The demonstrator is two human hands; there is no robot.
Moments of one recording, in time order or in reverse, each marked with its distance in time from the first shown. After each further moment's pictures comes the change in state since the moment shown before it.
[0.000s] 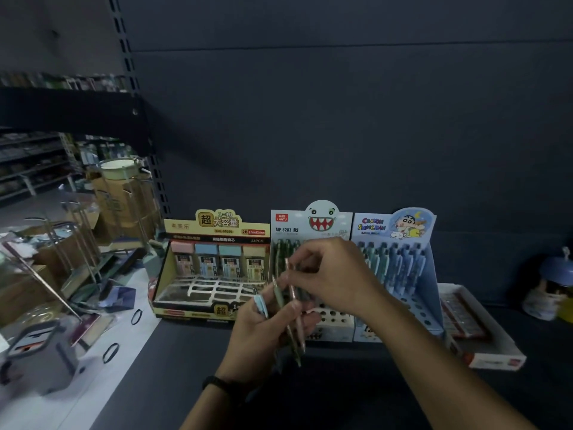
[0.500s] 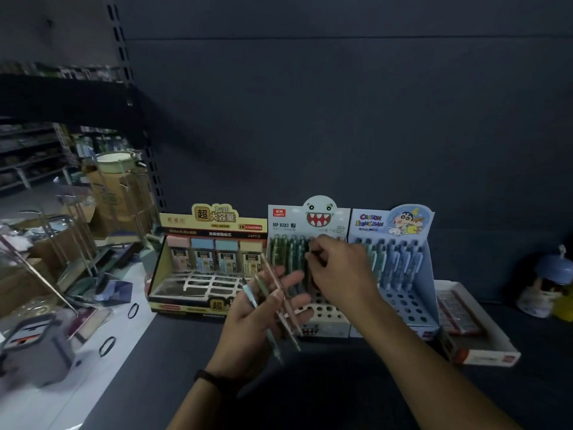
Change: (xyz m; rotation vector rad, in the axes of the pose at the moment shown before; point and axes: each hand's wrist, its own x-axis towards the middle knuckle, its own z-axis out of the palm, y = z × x) left_hand 0.008 -0.003 -0.005 -0.175 0.044 0.034; right_hand 0.012 0.039 0.020 -0.220 0.279 -0.008
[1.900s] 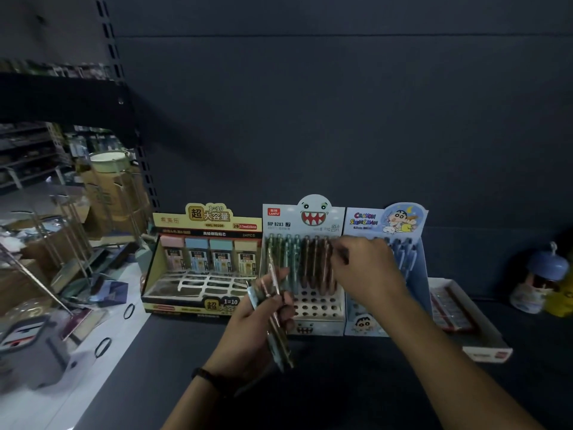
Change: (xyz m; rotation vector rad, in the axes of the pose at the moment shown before) left_hand 0.010 -0.015 -0.008 -0.023 -0.028 -0.101; right_hand 0.002 0.026 -0.035 -0.245 -0.069 0.082
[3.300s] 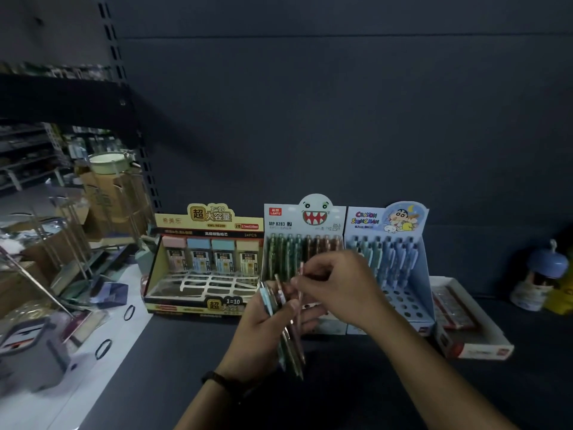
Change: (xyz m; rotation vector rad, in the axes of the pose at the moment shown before) left_hand -0.011 -0.002 0.017 0.131 -0.086 0.074; right_hand -0.031 -0.035 0.005 0.519 -0.146 -0.062
